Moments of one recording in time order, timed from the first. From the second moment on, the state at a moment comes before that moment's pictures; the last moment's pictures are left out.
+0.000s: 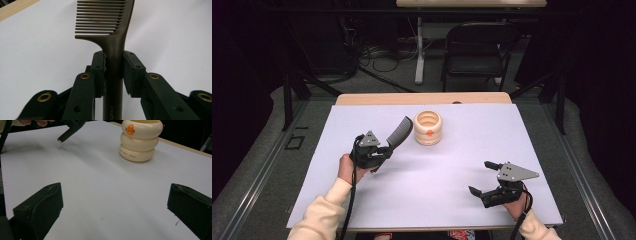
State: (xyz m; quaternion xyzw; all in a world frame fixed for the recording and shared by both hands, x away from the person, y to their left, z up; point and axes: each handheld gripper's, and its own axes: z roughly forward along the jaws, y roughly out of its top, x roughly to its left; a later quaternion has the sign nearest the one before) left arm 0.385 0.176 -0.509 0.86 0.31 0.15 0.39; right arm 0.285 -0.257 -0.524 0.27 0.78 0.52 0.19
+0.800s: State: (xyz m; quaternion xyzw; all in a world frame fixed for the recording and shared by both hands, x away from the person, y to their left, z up) left arm 0.390 0.170 -0.501 0.83 0.31 0.17 0.42; right arm 0.285 -0.257 -0.525 0.27 0.79 0.52 0.19
